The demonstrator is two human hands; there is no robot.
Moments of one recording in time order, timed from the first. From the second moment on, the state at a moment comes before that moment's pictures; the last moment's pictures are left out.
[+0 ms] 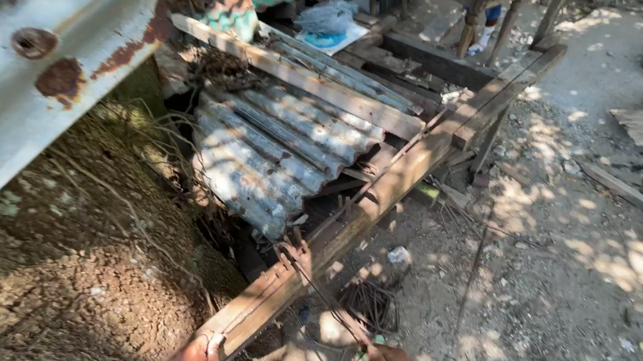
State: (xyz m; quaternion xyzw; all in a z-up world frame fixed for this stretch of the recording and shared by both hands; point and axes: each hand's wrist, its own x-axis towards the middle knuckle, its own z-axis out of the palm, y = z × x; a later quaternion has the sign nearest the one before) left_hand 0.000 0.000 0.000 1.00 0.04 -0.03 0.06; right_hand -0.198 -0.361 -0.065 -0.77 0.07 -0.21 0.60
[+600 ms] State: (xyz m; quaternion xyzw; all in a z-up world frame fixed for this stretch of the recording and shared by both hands) left_hand 0.000 0.005 -0.015 0.99 0.00 0.02 0.10; right_hand -0.228 -0.364 -0.050 -0.83 0.20 -0.07 0.51
